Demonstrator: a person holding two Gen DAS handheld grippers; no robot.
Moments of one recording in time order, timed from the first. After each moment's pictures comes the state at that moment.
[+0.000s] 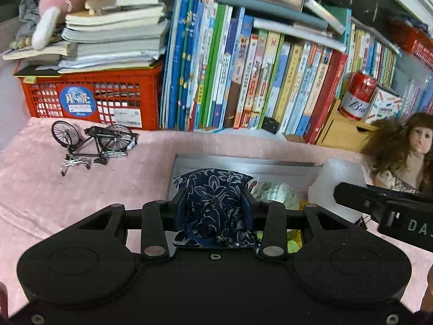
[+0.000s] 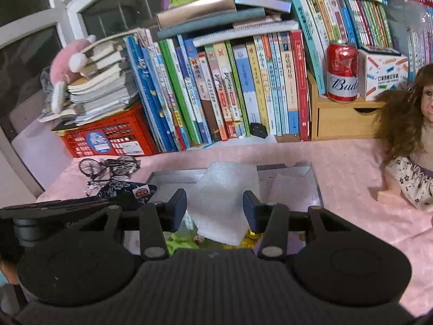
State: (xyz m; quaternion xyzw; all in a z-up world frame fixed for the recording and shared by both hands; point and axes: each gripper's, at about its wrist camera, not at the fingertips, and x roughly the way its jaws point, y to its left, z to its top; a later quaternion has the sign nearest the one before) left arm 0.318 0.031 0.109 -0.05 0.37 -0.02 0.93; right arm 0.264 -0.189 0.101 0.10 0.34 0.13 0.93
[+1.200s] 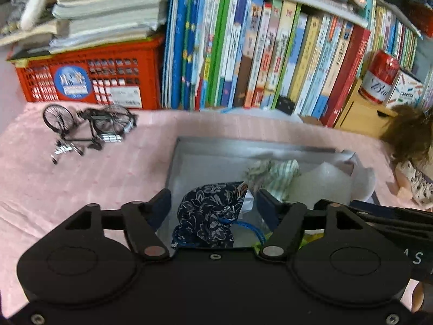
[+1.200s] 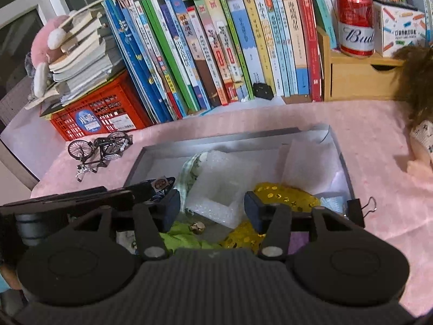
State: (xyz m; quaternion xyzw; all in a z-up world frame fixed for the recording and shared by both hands) left arm 0.344 0.028 0.083 -0.04 0.40 0.00 0.91; right arm 0.294 -0.179 0.063 0.12 0.41 0.14 0.90
